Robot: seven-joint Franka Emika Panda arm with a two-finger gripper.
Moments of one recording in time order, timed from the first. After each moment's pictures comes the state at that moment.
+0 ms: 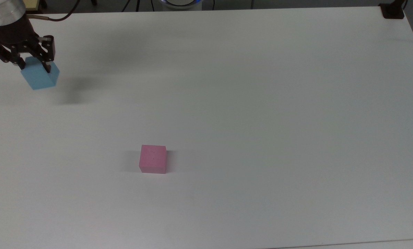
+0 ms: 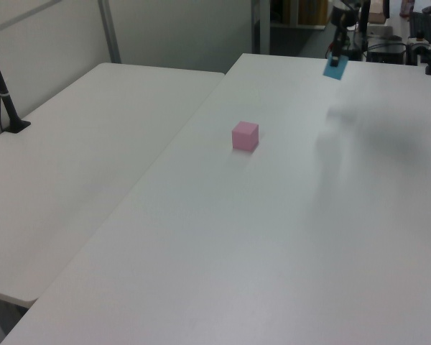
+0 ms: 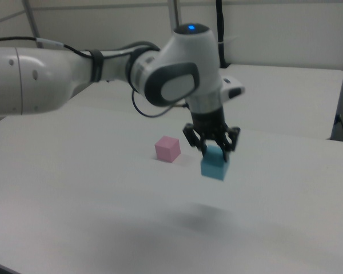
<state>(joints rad) -0.03 0.33 -0.50 -1.57 0.18 2.00 -0.67</state>
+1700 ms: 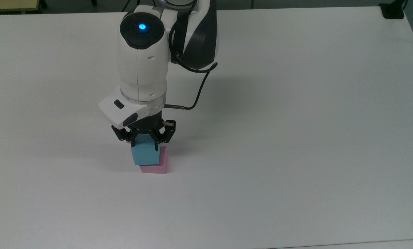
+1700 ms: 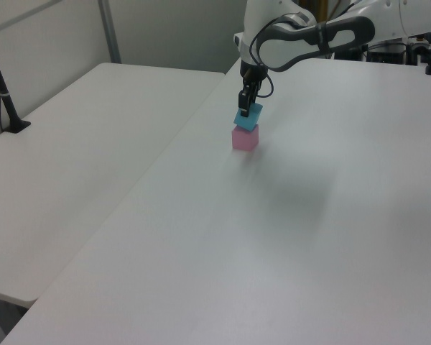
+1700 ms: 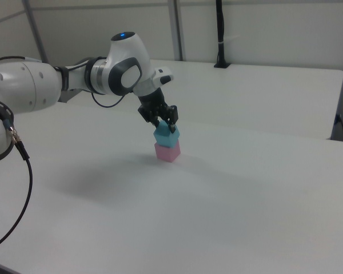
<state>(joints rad) 0.33 0.67 -0.48 -1.27 0.19 2.11 -0.13</state>
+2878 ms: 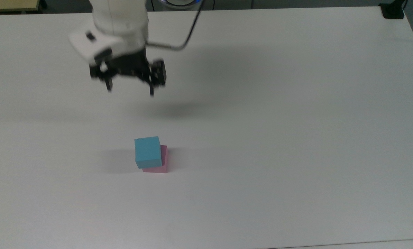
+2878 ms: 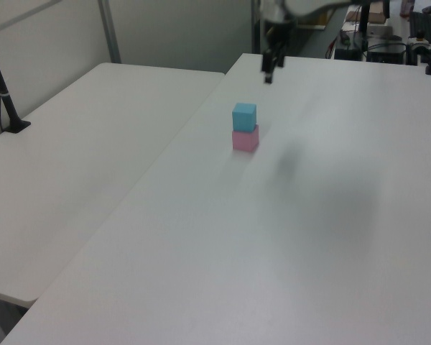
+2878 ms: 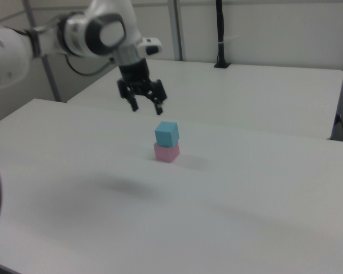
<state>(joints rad) 0.23 0.35 -0.35 -1.37 0.02 1.80 -0.04</state>
